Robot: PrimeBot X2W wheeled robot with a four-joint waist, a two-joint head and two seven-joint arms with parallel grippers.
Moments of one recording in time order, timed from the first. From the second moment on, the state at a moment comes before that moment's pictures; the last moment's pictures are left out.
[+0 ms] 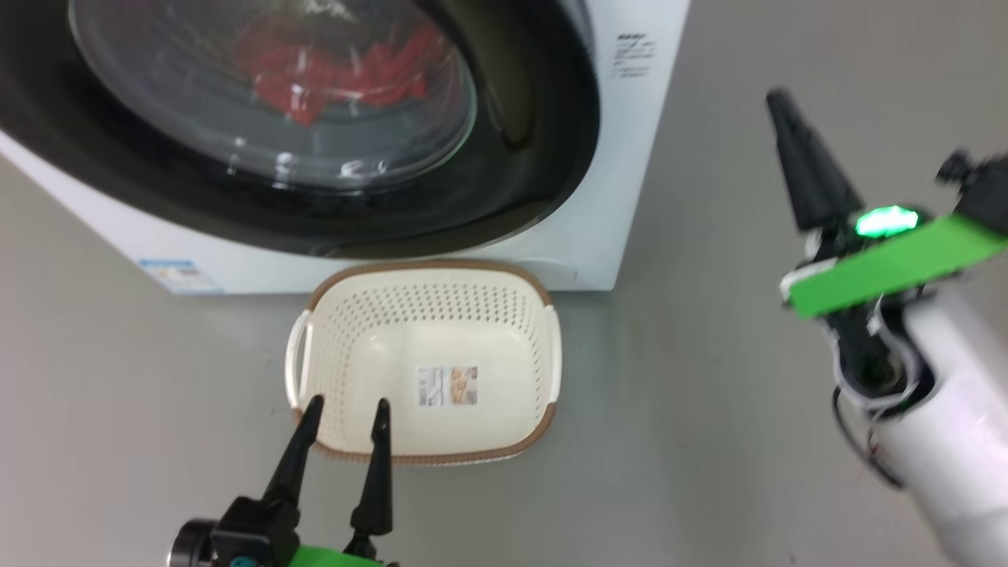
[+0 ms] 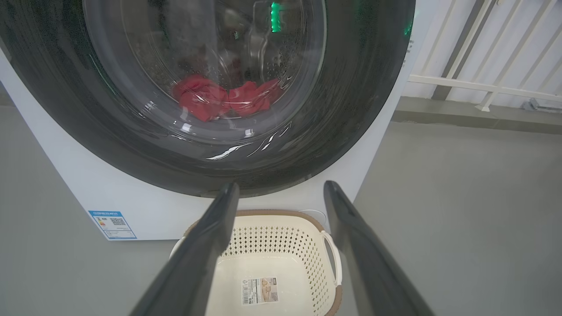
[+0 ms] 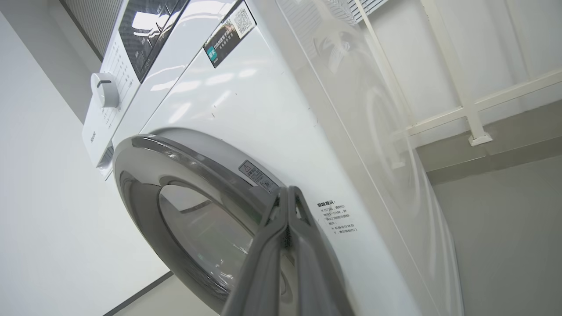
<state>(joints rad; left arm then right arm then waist) -0.06 0.04 -0.20 0.12 -0.21 0.06 -0.25 -0.58 -0.29 0.34 0.26 1.03 0.13 -0.25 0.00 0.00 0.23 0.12</state>
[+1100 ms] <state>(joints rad) -0.23 0.04 -0.36 0.12 -0.31 0.11 -0.25 -1.08 -0.48 0.39 0.39 1.84 0.13 0.52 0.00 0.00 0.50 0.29</state>
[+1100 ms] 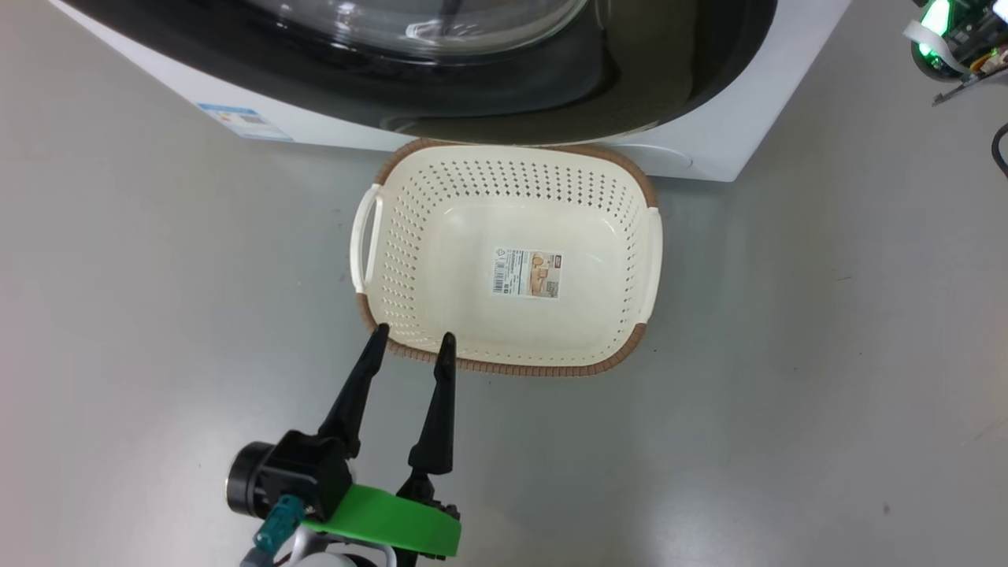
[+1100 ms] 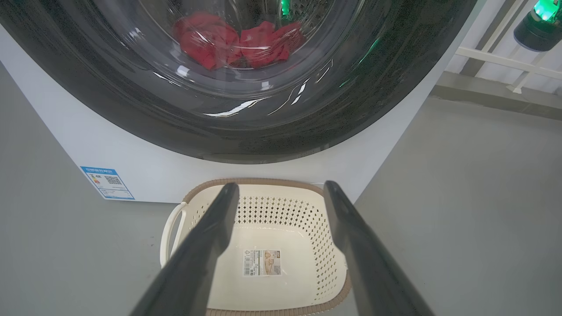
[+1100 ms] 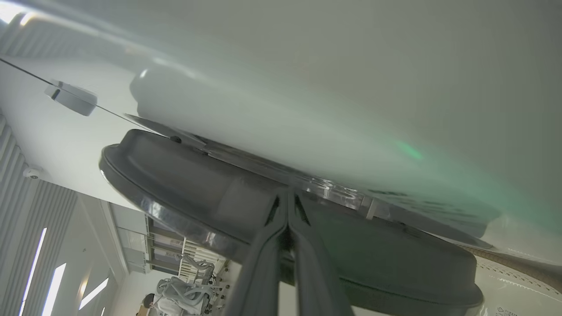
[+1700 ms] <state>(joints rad) -0.25 0.04 -0.38 0.11 -0.34 0.12 -0.25 -1.11 -0.43 0.39 0.45 1.80 0.13 0.61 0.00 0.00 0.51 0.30</state>
